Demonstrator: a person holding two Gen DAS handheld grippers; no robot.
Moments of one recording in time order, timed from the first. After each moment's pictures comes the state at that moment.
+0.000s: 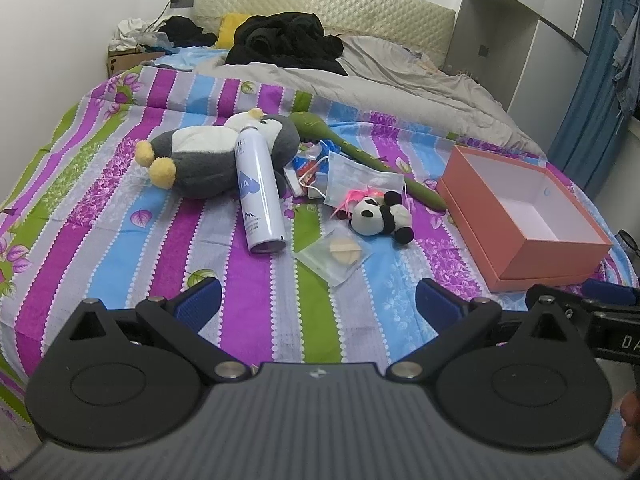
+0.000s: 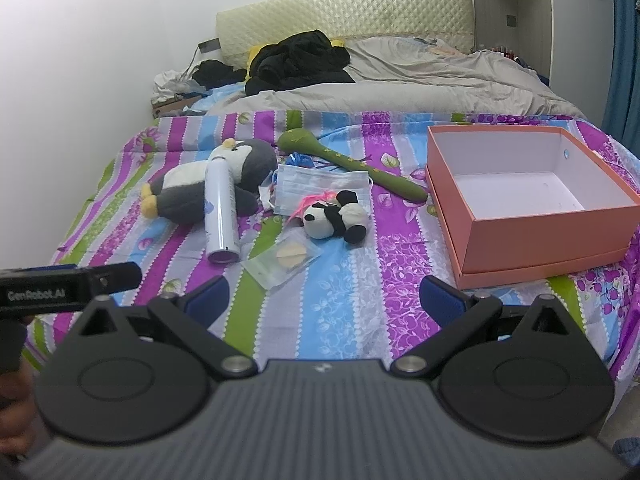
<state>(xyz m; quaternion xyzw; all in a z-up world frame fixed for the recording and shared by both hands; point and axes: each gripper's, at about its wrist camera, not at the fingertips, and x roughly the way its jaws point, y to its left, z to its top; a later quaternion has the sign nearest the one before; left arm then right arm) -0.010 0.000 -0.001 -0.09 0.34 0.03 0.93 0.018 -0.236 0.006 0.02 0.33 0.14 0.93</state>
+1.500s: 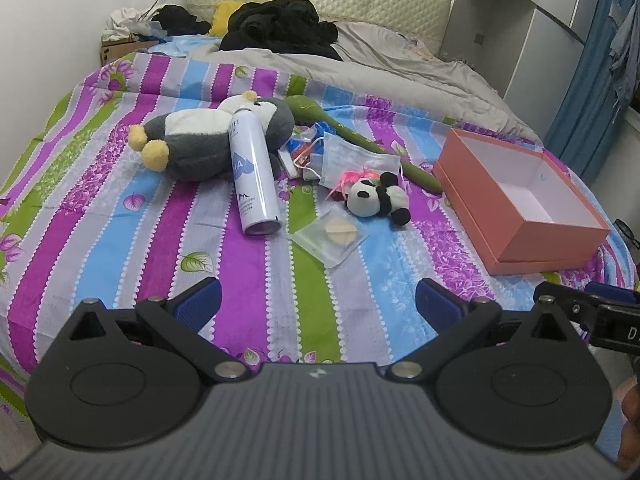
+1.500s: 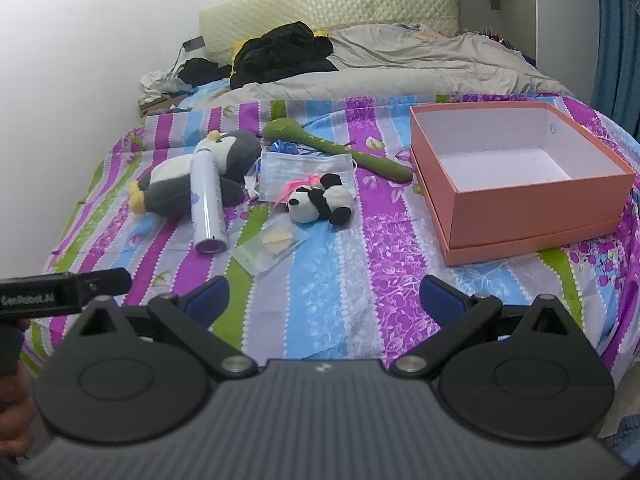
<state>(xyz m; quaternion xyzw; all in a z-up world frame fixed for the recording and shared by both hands) -0.010 -0.003 -0.015 -0.09 0.36 0.02 0.93 0.013 -0.248 -0.005 0.04 0.35 0.12 0.93</state>
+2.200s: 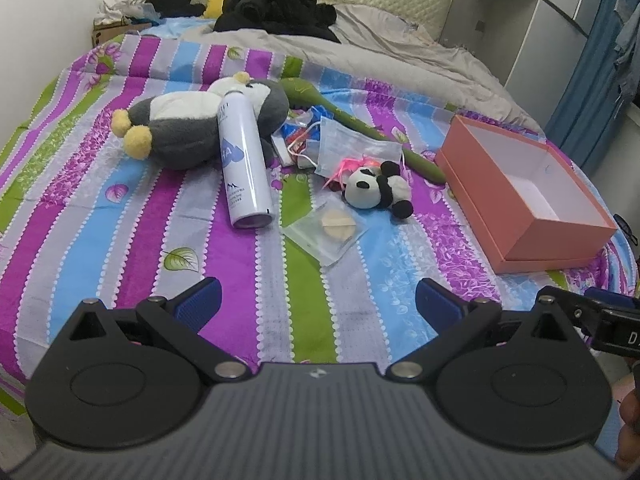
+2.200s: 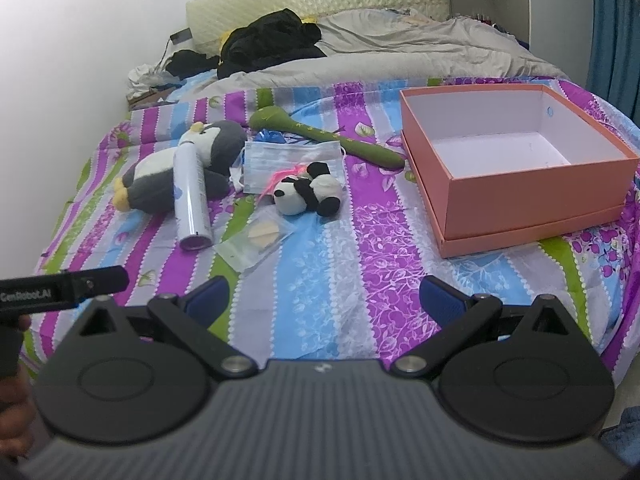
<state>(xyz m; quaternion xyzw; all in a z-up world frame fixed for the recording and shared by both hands) 0.032 -0.001 -0.037 -0.09 0.39 0.01 0.92 0.038 -0.254 -0.020 0.05 0.37 0.11 0.92</state>
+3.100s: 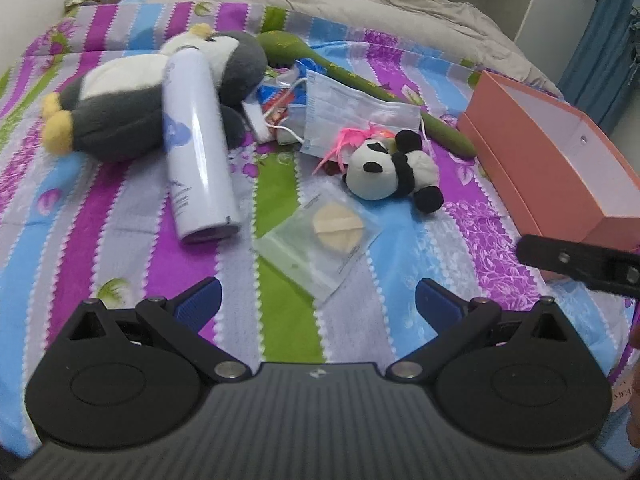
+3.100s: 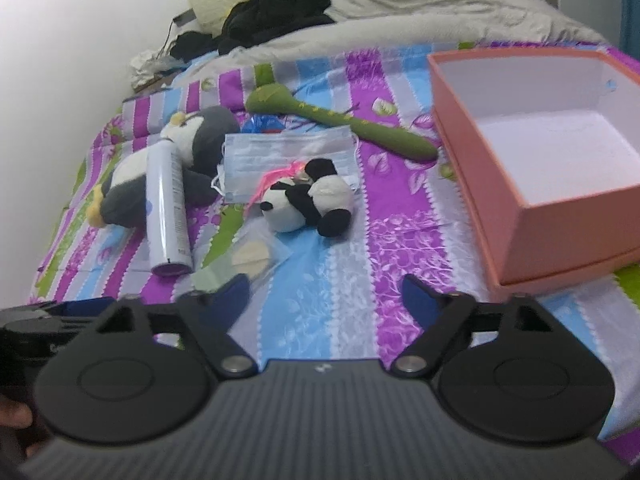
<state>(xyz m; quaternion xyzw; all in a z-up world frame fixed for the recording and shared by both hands) 0.164 -0.012 -0.122 -0.08 0.44 -0.01 0.90 0.165 -0.248 -0.080 0.08 0.42 0.15 0.89</state>
